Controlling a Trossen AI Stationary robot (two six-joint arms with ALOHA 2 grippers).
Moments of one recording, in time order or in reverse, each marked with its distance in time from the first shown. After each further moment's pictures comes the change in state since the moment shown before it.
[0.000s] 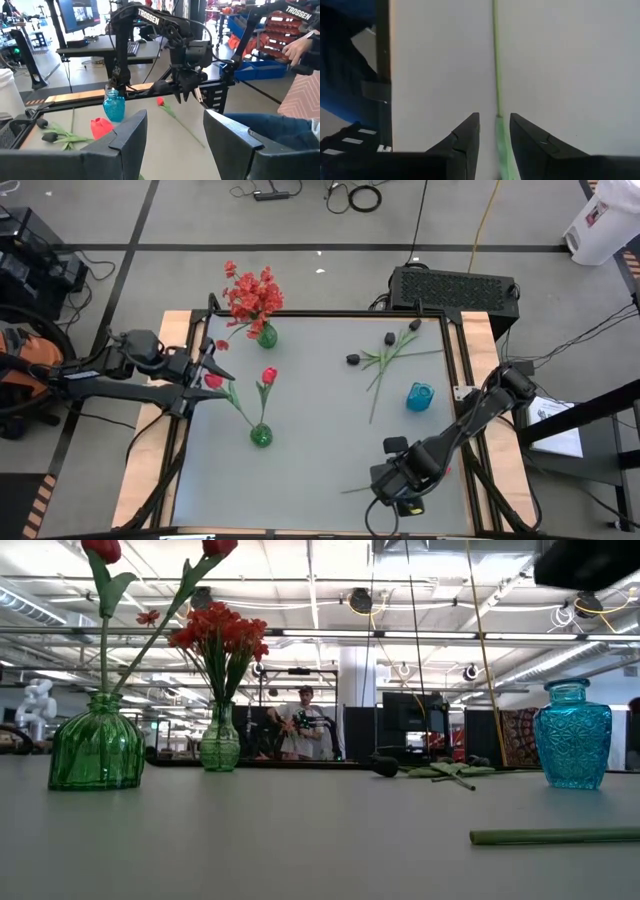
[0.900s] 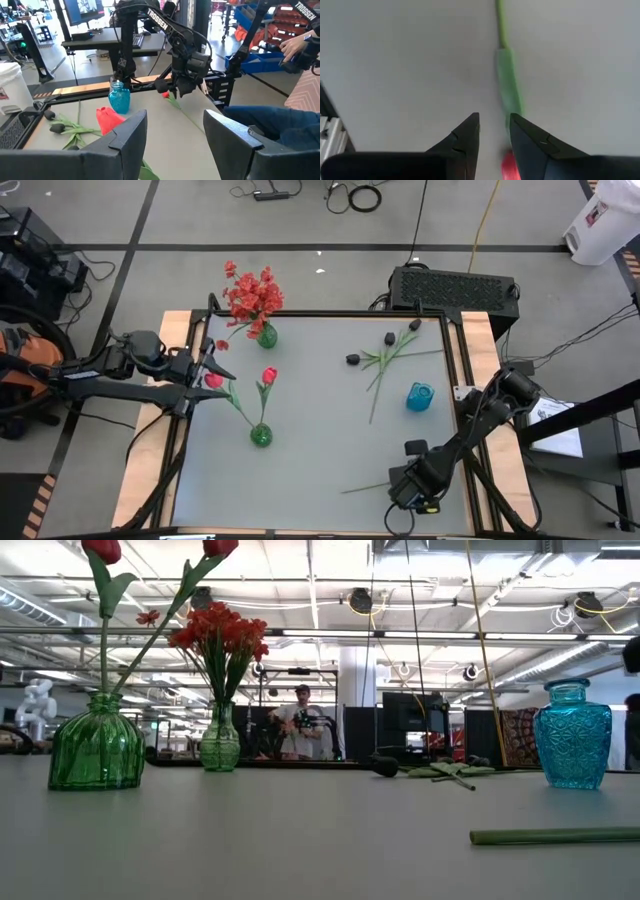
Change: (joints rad) left arm 0.000 0.000 0.000 -0.040 -0.029 0.024; right arm 0.099 0.000 -0.274 0.073 -0.084 0.148
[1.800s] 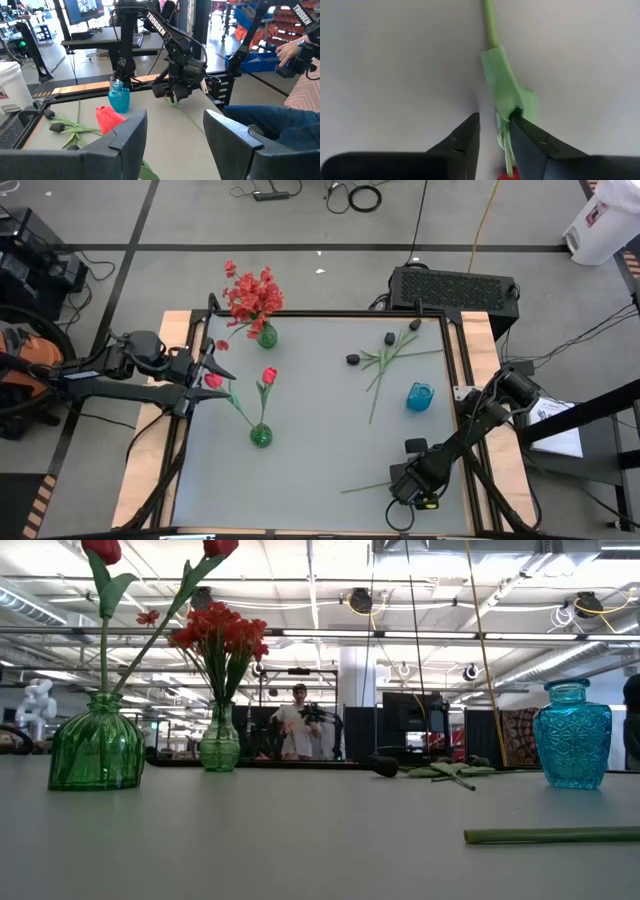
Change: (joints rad) left arm 0.000 0.000 0.000 -0.004 0.000 0.000; right arm -0.005 0.000 -0.119 0.132 0.009 0.002
